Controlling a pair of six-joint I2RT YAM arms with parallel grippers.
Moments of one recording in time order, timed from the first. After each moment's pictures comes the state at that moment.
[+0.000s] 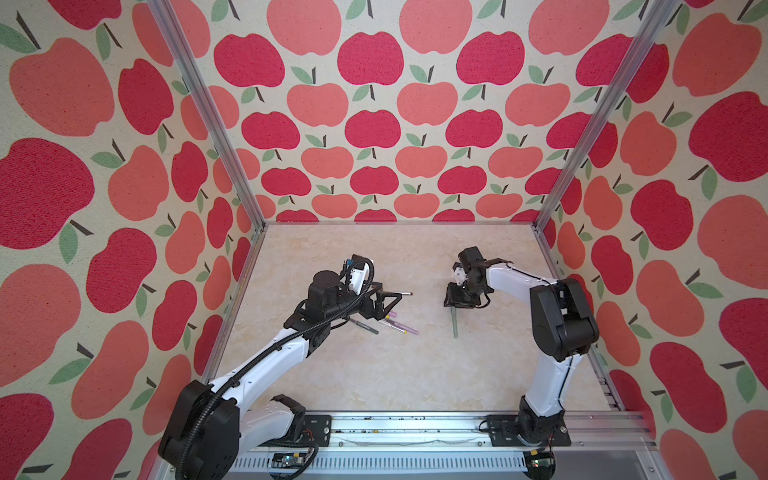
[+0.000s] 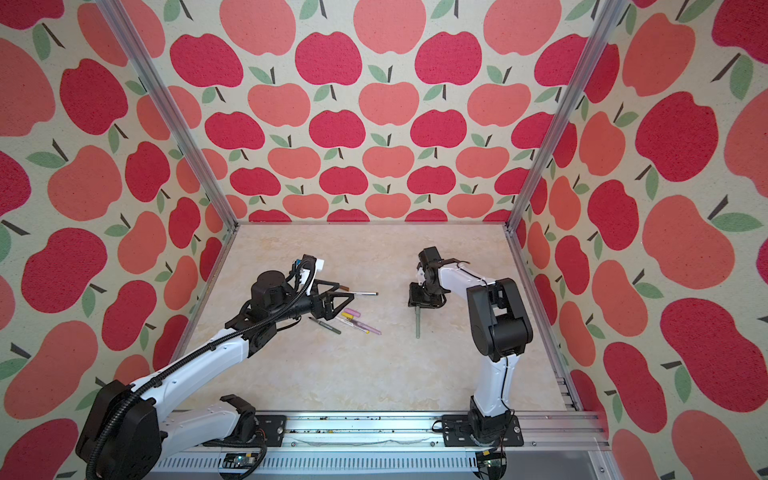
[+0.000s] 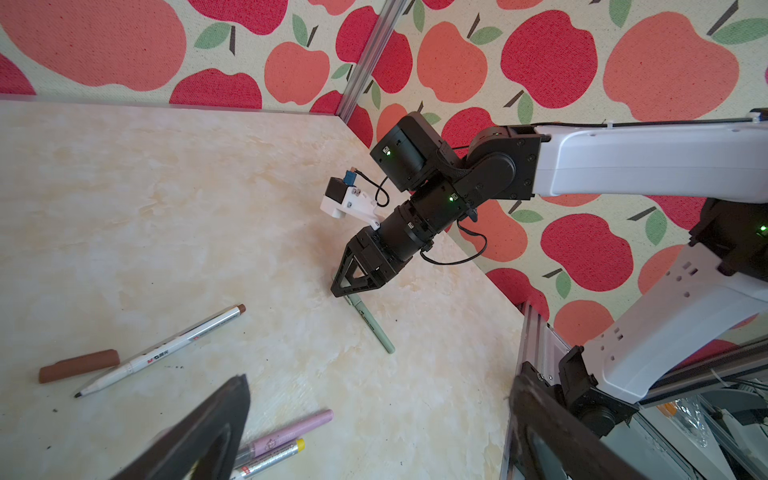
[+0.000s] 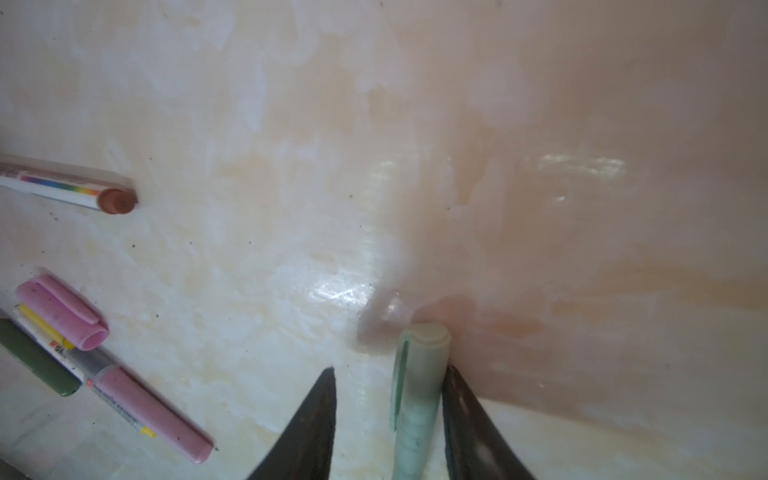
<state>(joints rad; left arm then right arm) -0.48 1.15 0.67 0.21 0.60 -0.38 0.38 1.90 1.25 -0.68 -0.26 0.28</state>
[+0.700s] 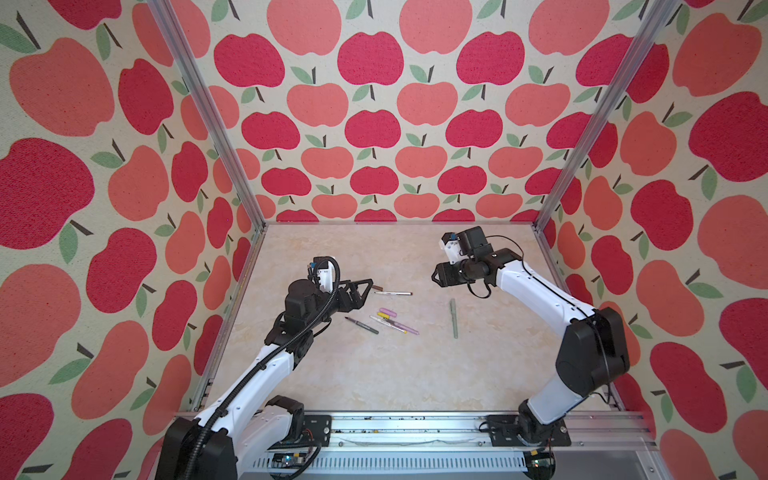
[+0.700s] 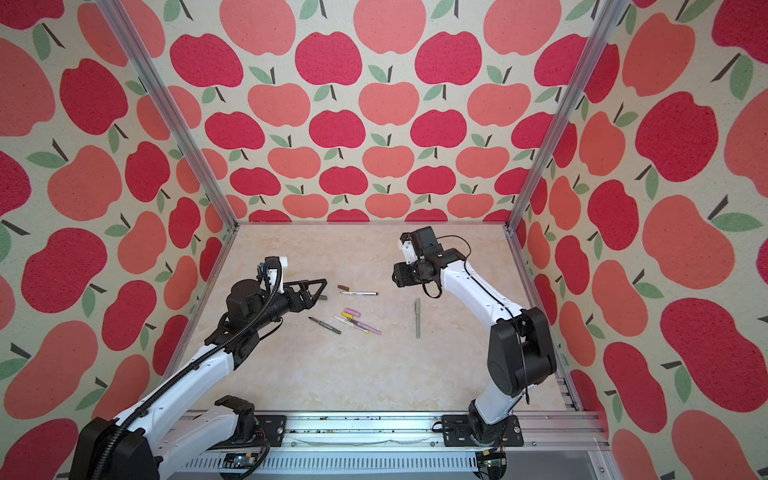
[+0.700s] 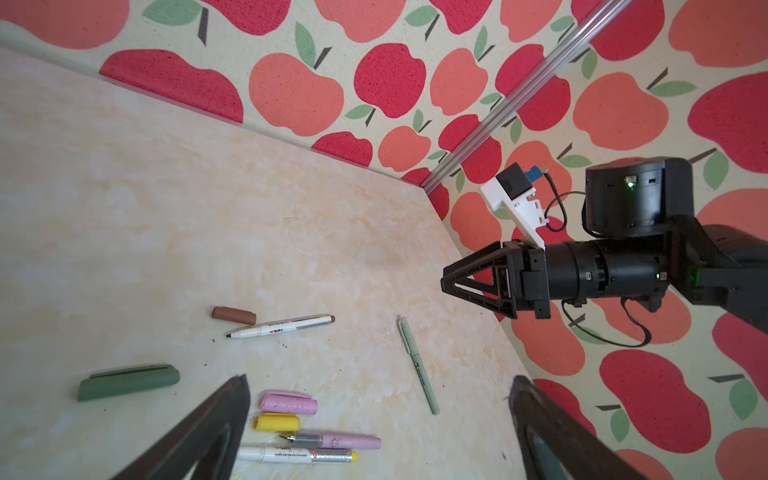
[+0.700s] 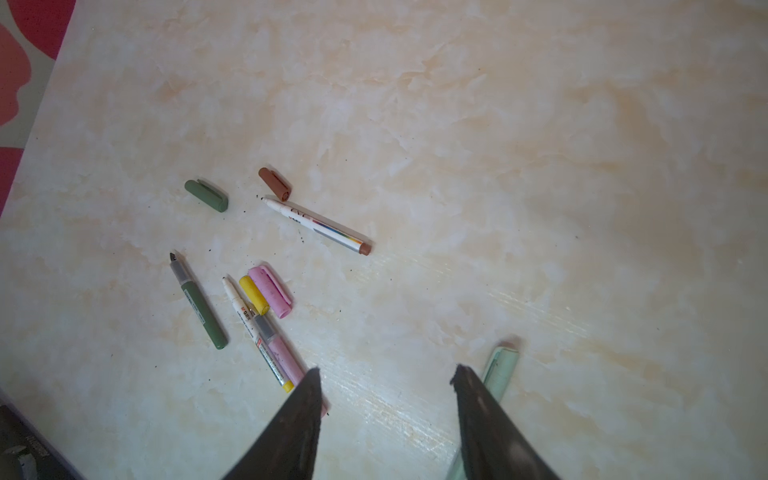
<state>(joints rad) -0.27 0.98 0.54 0.22 0.45 -0.62 0.53 1.66 1.36 -0.67 -0.21 0.14</state>
